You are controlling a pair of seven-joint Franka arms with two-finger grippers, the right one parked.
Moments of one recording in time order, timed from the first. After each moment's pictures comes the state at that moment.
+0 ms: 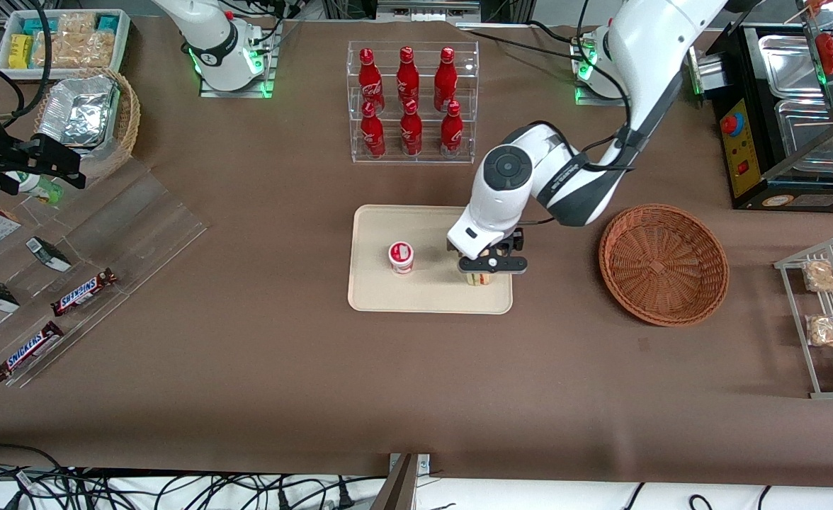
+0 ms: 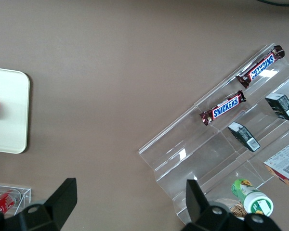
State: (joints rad) arm -0.17 0.58 -0.49 -1.70 0.36 2.22 -0.85
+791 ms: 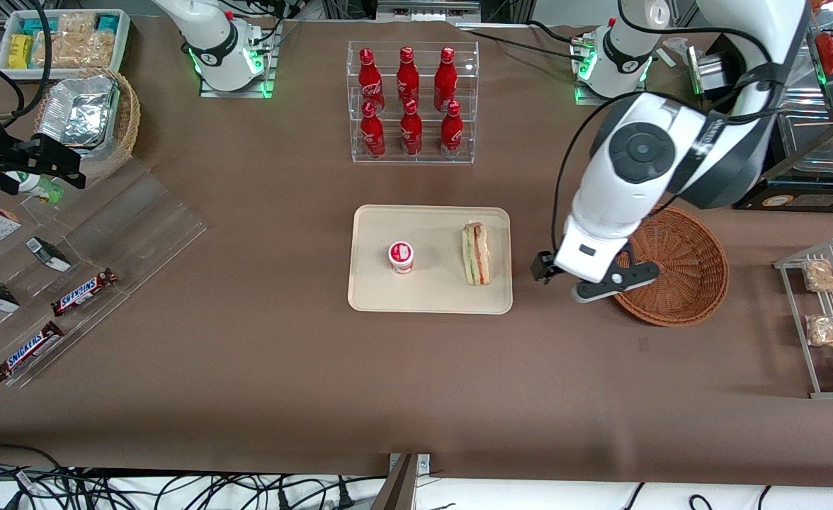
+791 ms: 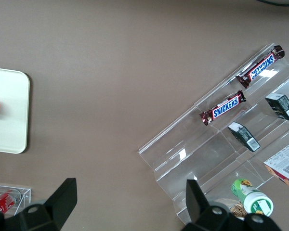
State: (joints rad) arm 0.03 0.41 -0.49 -1.54 0.30 1.95 -0.86
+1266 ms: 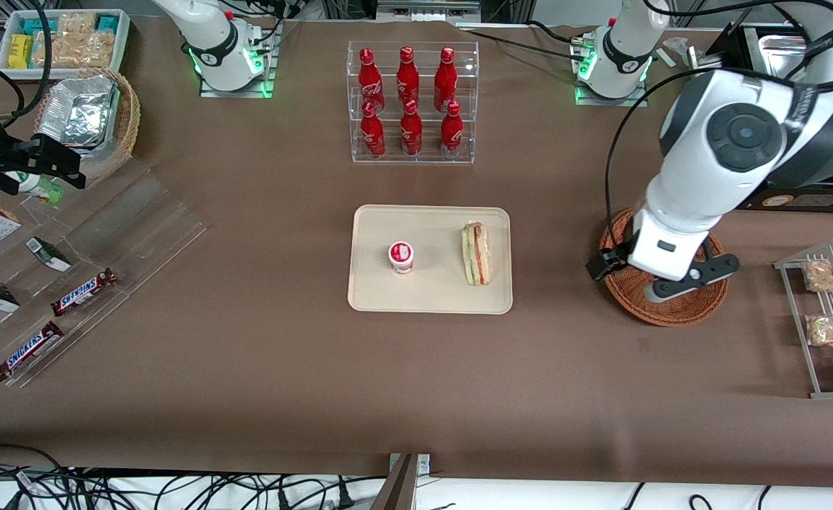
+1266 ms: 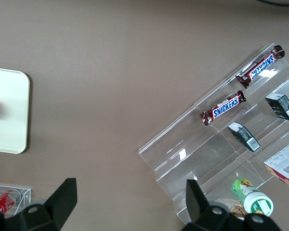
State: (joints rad) arm 0.14 0.33 -0.49 -1.54 0.23 1.88 -0.76
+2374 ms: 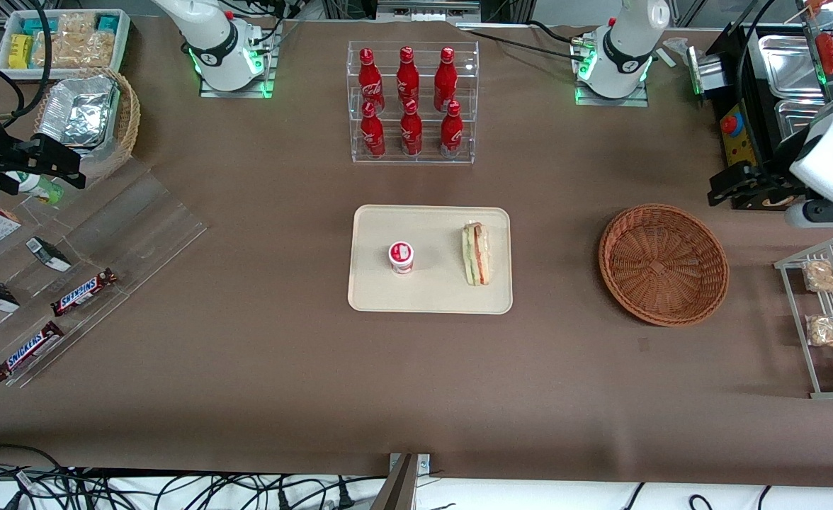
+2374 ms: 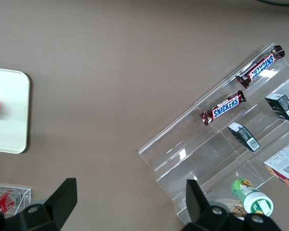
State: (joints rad) arm 0.11 0.09 -0.14 -1.54 -0.01 1.57 -0.05
